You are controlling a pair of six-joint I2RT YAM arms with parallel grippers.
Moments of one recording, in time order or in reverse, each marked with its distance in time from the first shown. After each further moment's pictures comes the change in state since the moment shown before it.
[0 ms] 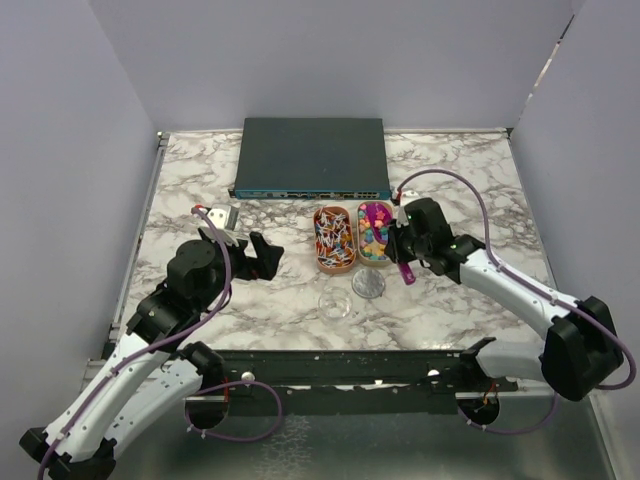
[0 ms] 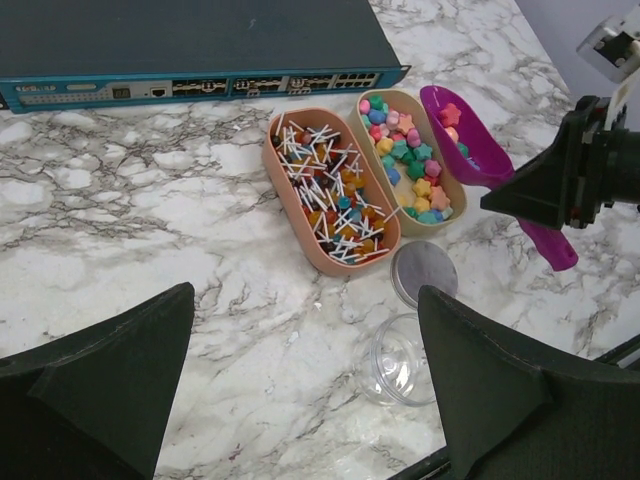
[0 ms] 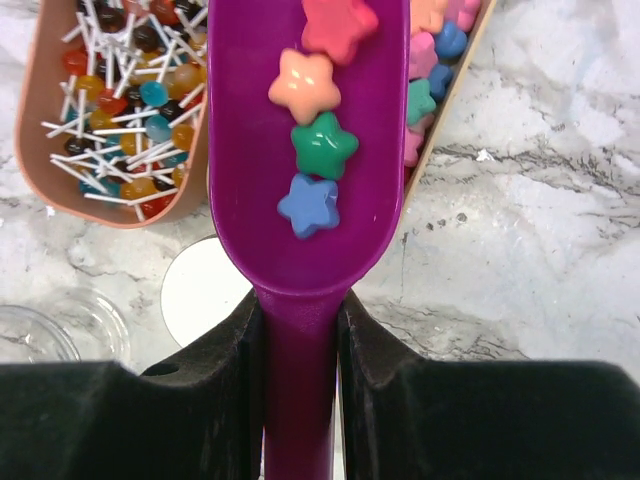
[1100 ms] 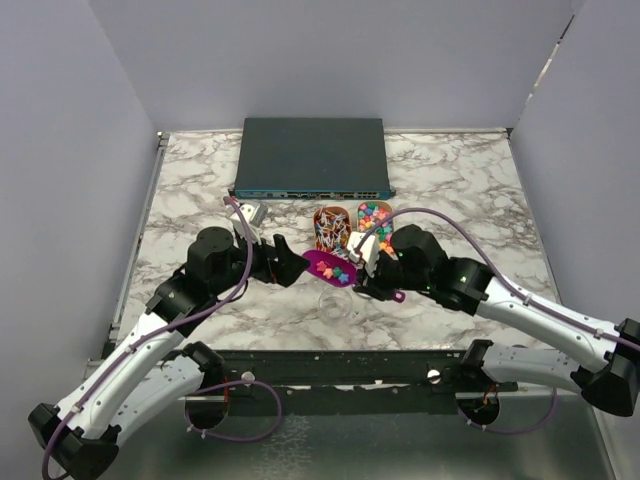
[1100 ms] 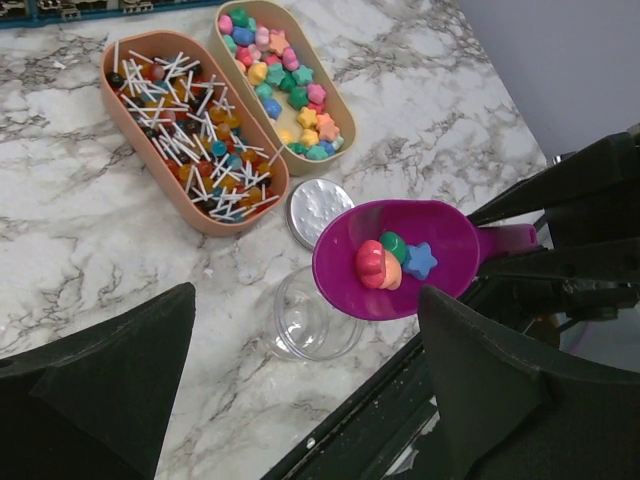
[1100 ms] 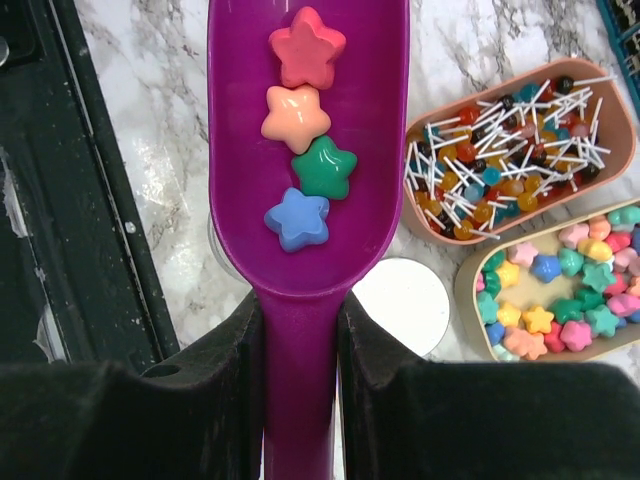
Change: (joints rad) left arm 0.000 0.132 -0.009 0.090 0.319 -0.072; right arm 0.389 -0.227 0.041 -0.105 -0.252 -0.455
